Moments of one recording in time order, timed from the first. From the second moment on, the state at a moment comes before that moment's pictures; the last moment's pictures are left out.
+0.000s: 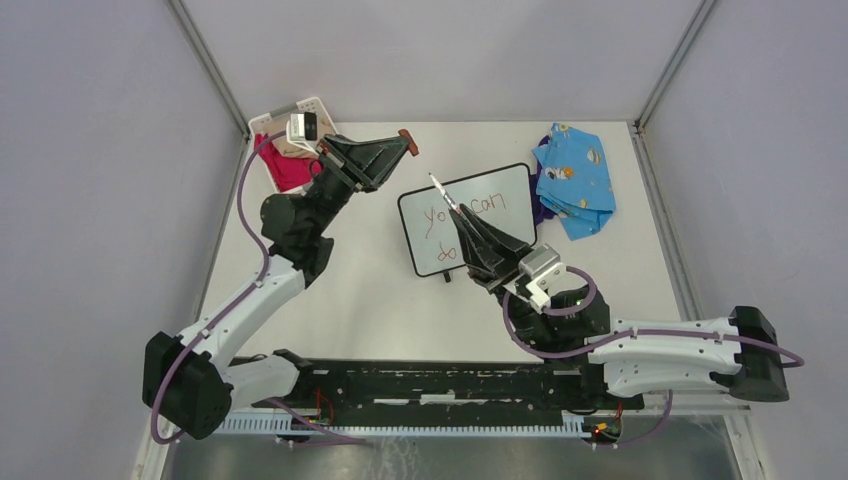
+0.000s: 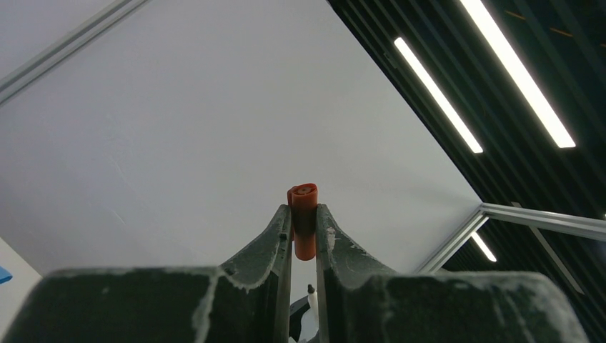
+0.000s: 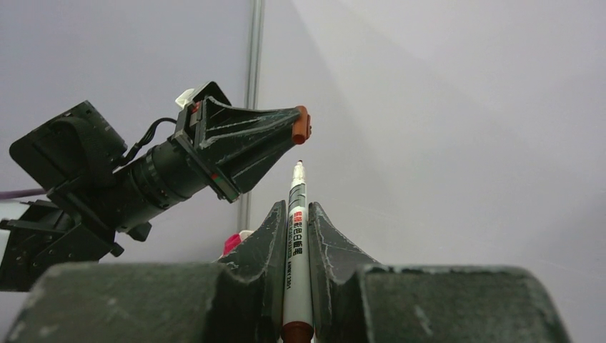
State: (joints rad) left arm -0.49 1.16 0.89 0.97 0.34 -1.41; right arm 1.39 1.03 0.72 1.11 0.54 -0.62
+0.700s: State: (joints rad) left arm -0.52 1.14 0.88 0.93 0.34 -1.41; right arm 1.39 1.08 0.76 1.17 0.57 -0.63
